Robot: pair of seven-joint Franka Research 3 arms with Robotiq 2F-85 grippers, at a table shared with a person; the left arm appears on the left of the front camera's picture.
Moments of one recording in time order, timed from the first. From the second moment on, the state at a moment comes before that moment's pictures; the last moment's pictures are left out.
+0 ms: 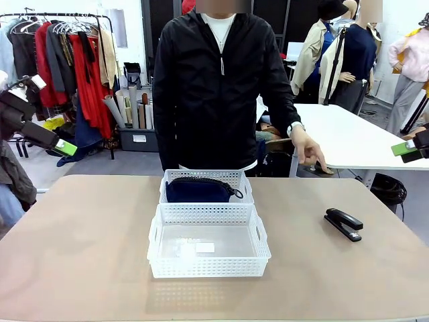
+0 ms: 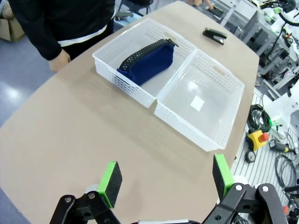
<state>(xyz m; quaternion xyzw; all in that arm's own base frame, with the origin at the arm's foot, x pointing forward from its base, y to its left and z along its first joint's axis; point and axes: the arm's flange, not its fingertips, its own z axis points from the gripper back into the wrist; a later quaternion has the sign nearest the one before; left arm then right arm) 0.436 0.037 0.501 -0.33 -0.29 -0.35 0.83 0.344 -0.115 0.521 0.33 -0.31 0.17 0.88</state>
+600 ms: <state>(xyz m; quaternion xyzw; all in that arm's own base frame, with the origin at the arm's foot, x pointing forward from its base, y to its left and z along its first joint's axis) 0.436 0.037 0.501 -0.33 -0.29 -0.35 0.83 0.344 -0.115 0.521 0.33 -0.31 0.17 0.88</state>
